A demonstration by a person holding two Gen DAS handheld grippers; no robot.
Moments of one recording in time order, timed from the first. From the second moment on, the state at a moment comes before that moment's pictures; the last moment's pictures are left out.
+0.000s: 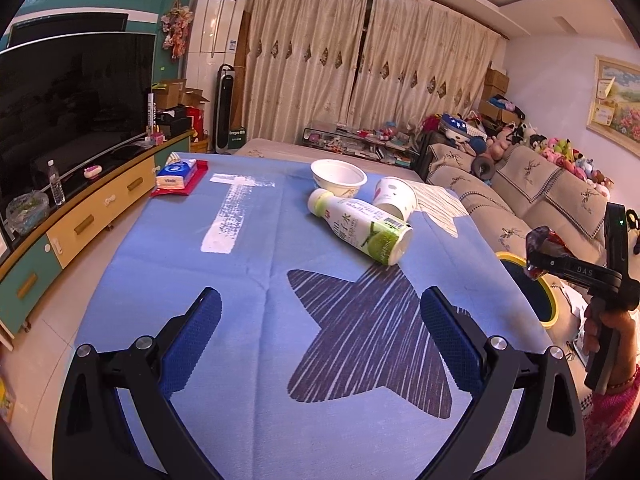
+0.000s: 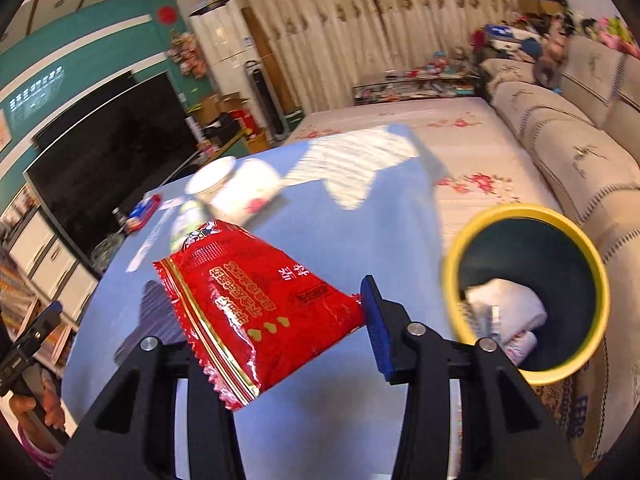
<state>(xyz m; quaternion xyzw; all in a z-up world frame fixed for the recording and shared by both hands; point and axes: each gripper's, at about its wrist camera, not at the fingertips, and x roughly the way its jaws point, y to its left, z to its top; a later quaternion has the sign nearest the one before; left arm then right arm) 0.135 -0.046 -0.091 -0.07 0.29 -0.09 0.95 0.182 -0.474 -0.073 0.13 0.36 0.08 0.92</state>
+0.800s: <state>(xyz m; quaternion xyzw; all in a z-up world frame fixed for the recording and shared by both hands) 0.169 -0.121 -0.096 -0.02 0.32 -0.14 0.94 0.223 -0.629 -0.167 0.21 0.42 -0.09 0.88</state>
